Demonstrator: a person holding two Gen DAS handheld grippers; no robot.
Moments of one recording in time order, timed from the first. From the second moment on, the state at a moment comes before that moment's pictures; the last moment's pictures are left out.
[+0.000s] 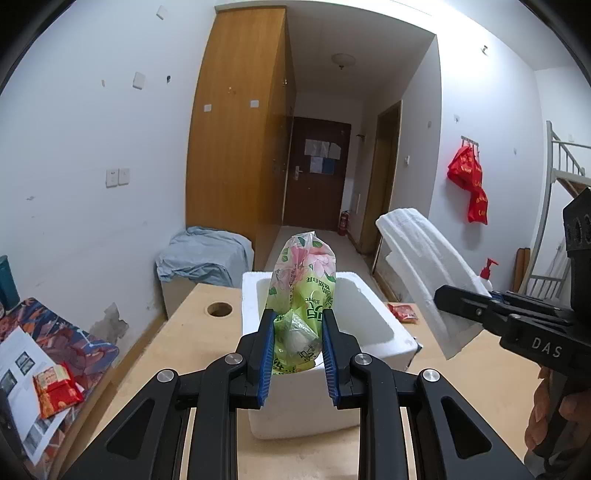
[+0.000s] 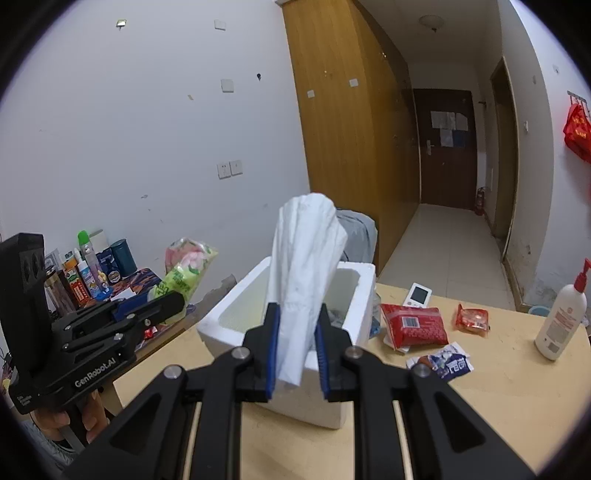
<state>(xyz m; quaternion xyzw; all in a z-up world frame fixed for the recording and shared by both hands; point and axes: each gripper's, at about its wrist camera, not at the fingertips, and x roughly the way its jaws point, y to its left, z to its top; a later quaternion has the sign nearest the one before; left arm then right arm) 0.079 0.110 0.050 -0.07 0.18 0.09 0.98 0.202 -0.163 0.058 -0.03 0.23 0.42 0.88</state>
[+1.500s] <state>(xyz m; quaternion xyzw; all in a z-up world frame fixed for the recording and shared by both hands) 0.177 0.135 0.037 -0.06 0.22 0.05 0.97 0.258 -0.130 0.049 -0.02 0.27 0.40 0.87</state>
